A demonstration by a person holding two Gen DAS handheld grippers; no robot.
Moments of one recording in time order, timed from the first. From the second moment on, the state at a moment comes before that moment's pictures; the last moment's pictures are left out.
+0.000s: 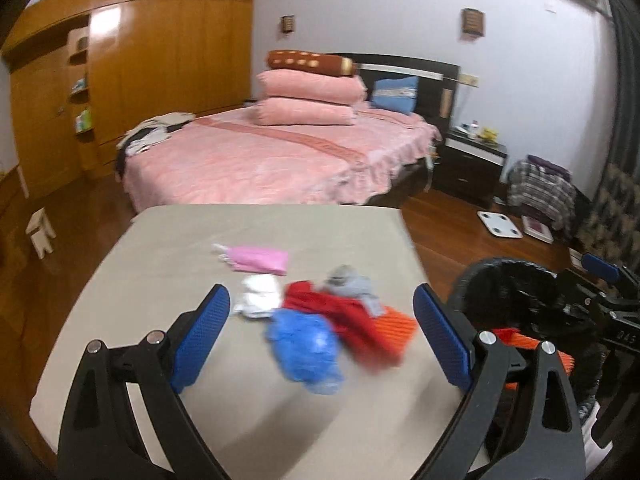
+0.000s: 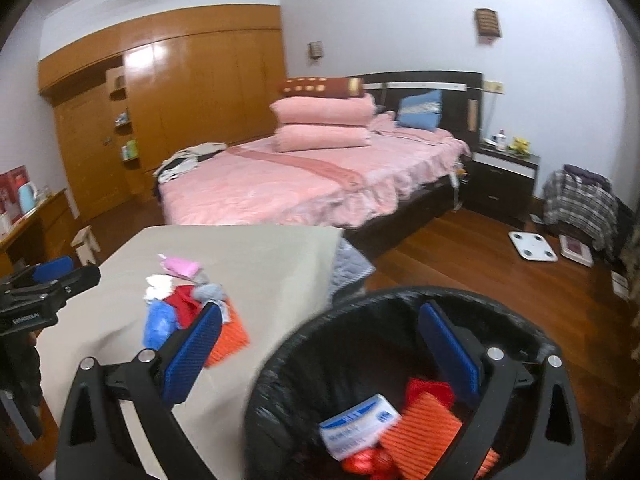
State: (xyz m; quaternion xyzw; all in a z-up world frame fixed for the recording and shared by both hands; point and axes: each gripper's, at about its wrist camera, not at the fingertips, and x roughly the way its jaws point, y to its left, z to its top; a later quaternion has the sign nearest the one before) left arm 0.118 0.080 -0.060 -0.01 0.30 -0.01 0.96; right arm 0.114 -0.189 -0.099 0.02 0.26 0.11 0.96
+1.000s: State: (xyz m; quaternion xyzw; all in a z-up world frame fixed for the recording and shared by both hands) left arm 0.236 0.149 -0.163 -0.04 0.40 0.02 0.92; right arm 0.235 -0.085 -0.162 0.01 0.33 0.14 0.93
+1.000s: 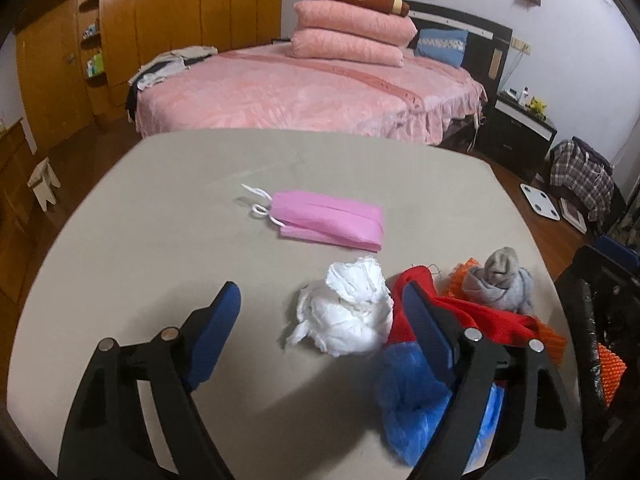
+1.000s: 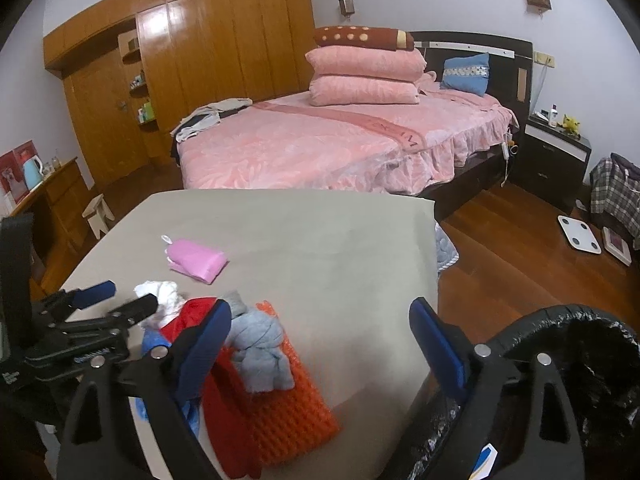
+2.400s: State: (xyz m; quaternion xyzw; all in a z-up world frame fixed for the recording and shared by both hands) left arm 0.216 0.164 -0.131 -0.06 0.37 0.02 0.93; right arm 0.262 -0.032 -0.191 0.01 0.40 0.22 0.89
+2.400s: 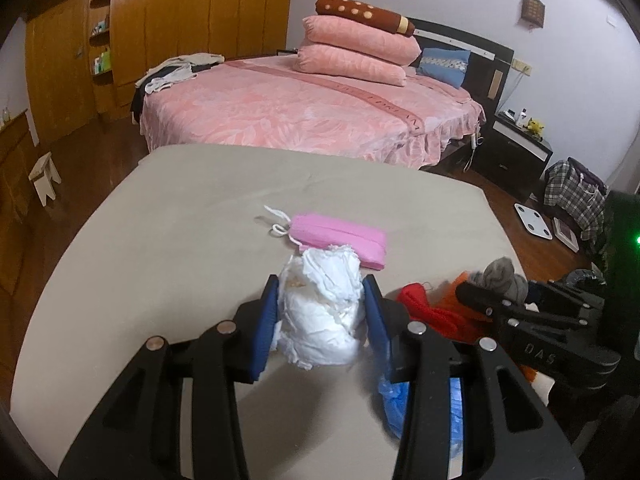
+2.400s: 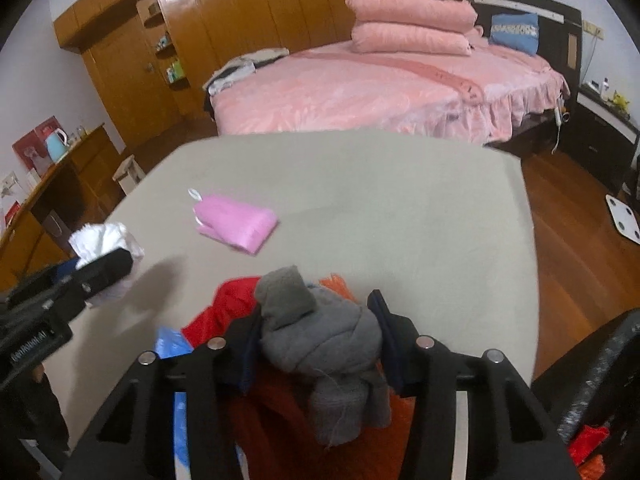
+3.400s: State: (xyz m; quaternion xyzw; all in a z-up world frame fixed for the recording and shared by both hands) left arm 0.150 0.114 -0.052 -0.05 0.30 -0.01 0.95; right arm 0.181 -0.097 -0.075 0.04 0.27 0.23 0.93
